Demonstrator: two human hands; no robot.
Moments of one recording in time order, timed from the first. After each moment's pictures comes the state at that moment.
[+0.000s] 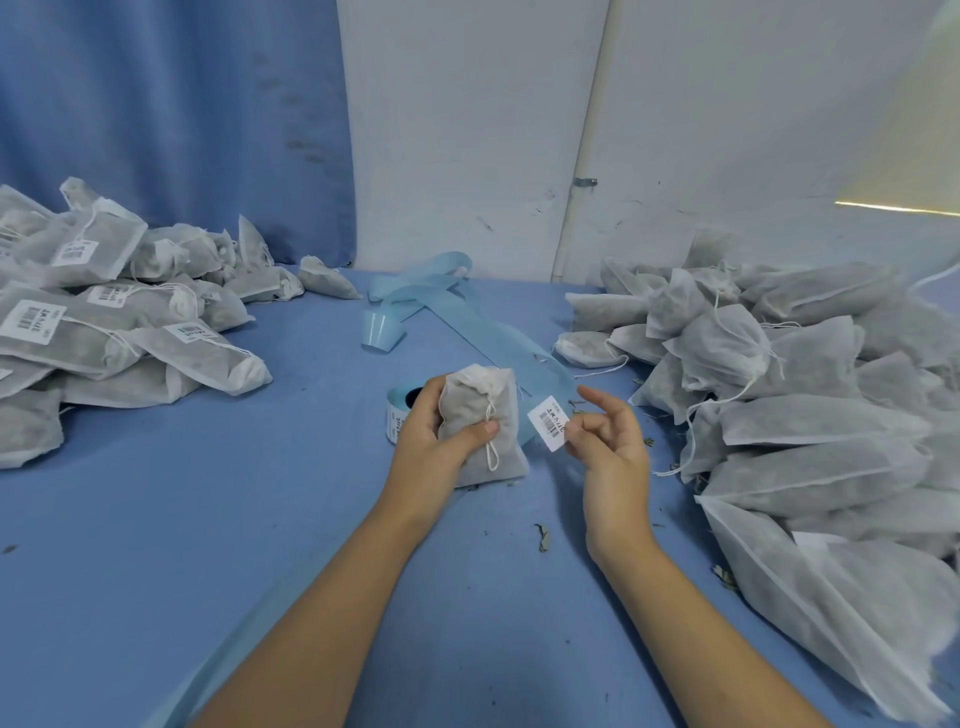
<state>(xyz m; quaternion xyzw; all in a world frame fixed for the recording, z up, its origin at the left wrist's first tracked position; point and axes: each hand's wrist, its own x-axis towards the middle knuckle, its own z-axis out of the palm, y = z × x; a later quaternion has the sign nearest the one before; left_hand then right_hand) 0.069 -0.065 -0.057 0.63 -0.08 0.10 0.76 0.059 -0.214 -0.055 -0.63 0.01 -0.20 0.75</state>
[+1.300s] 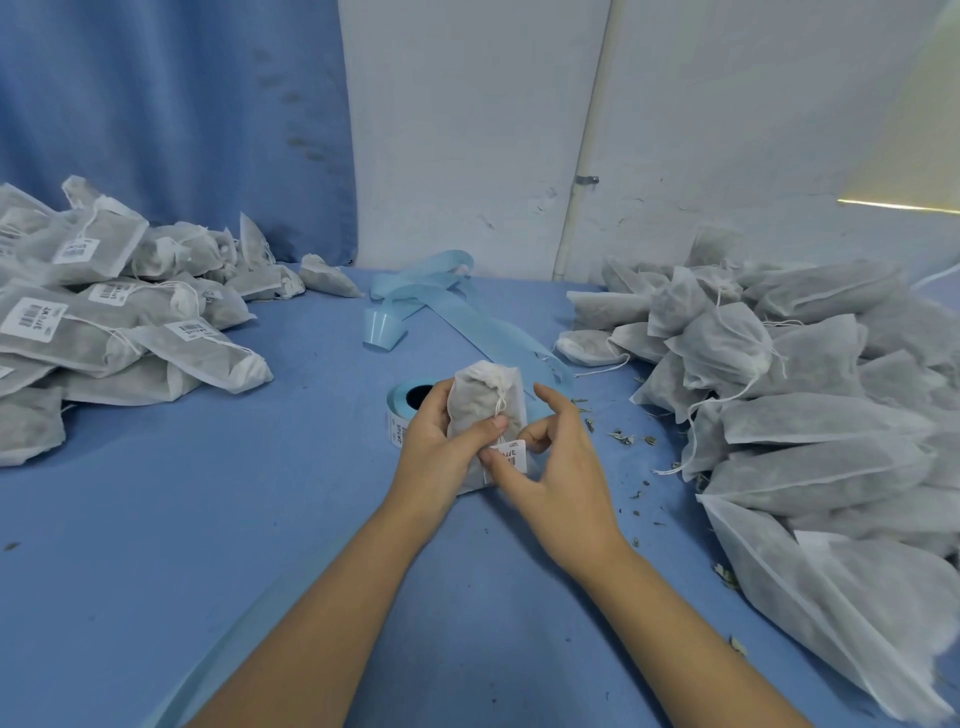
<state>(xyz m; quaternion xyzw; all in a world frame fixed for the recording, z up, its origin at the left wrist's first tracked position) 0.070 -0.071 -0.056 0.60 -0.08 0.07 0.79 0.053 -0.199 -0.066 -0.86 -0.12 -0.21 0.45</state>
